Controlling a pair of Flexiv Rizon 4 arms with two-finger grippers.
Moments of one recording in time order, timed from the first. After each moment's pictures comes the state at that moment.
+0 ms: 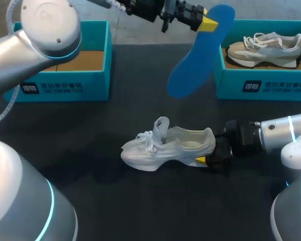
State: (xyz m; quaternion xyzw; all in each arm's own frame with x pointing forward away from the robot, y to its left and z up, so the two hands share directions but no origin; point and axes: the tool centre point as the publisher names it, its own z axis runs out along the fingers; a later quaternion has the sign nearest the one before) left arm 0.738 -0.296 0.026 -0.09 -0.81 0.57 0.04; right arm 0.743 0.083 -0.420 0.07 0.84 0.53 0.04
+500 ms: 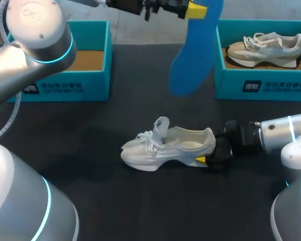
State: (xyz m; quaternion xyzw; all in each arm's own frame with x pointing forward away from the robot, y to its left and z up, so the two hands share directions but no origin) left arm 0.737 -0.271 0.060 -0.06 -0.76 0.64 0.10; right arm 0.743 0.083 -0.420 0.07 0.84 0.53 0.04
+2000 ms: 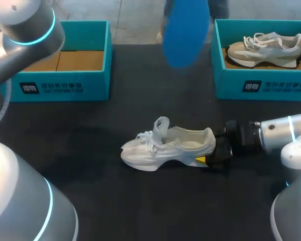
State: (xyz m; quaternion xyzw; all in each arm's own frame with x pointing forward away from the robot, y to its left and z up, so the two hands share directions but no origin) left arm 0.748 -0.237 0.153 0.01 -0.71 0.69 0.15; right arm 0.743 0.083 -0.420 0.07 0.84 0.53 0.04
